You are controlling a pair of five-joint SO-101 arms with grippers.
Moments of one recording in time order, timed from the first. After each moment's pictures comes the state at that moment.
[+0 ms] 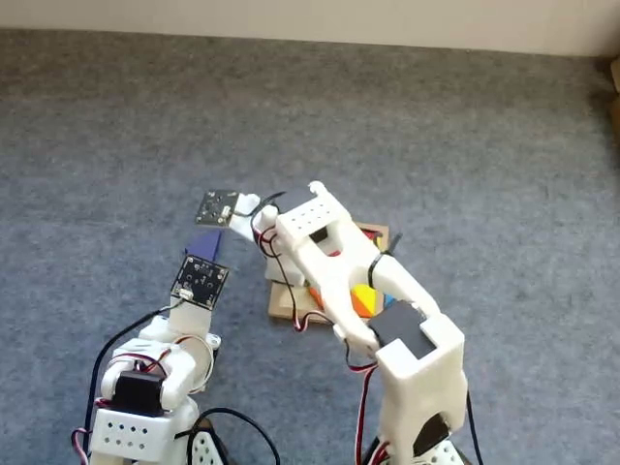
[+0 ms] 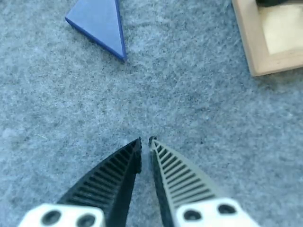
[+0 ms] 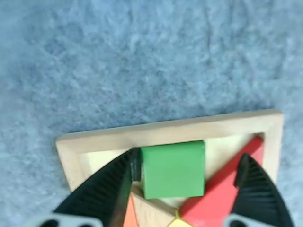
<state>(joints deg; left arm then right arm) 2.2 -101.5 96.0 75.8 -5.9 -36.8 24.7 3.8 65.3 46.5</state>
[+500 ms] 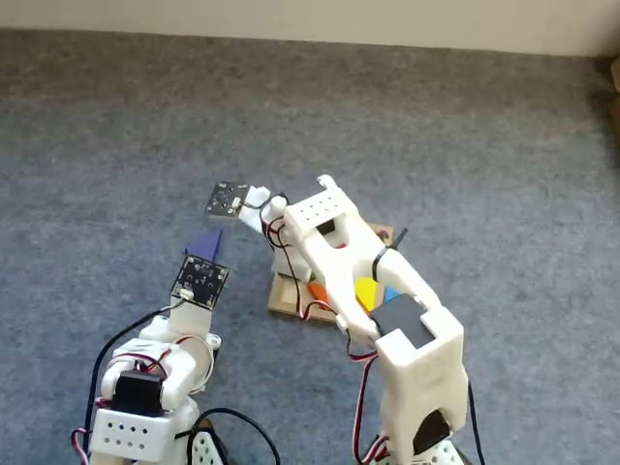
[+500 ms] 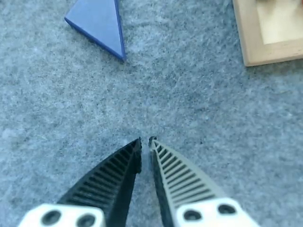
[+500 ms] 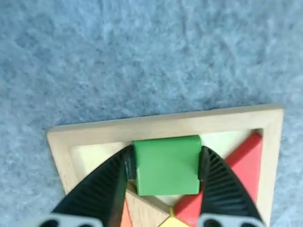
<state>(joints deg) 2.2 -101.5 96.0 75.8 -5.9 -34.9 26.1 1.6 67.0 46.5</state>
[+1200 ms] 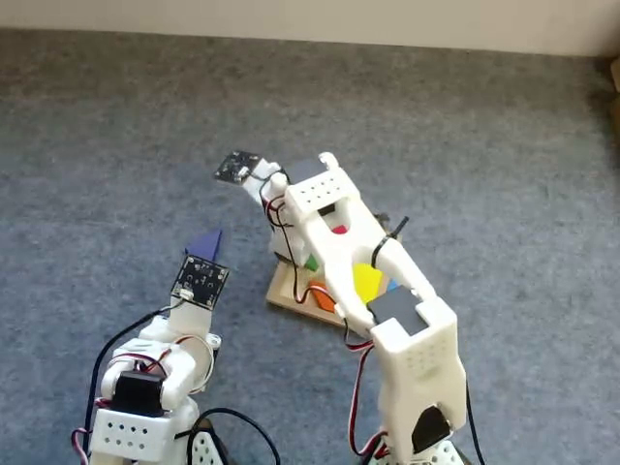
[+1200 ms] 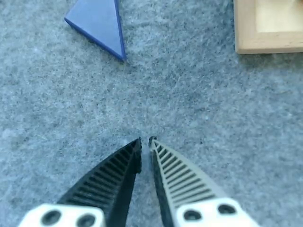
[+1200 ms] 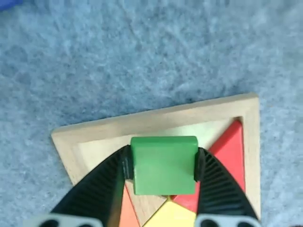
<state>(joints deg) 2.3 -101.5 96.0 75.8 -5.9 -33.8 26.8 -10.9 76.7 35.3</state>
